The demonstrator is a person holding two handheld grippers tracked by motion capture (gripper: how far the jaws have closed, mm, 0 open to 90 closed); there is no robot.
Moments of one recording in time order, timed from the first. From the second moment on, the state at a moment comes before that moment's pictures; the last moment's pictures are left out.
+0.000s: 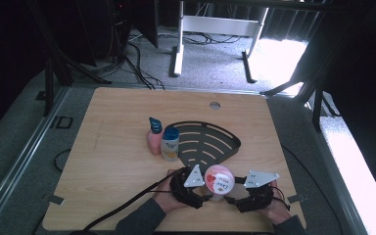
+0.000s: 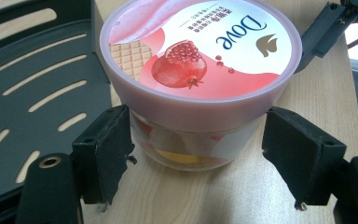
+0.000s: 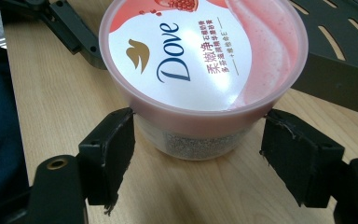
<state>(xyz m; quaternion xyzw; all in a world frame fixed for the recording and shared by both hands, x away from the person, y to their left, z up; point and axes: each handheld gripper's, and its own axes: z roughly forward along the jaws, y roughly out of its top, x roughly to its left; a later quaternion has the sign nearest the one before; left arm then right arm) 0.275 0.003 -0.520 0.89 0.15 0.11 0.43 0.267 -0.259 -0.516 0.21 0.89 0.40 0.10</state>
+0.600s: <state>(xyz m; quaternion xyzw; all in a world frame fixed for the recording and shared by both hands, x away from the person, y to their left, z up) 0.280 0.004 -0.511 0.88 0.15 0.12 0.42 0.276 -0.257 -0.506 0.20 0.89 0.40 0.10</state>
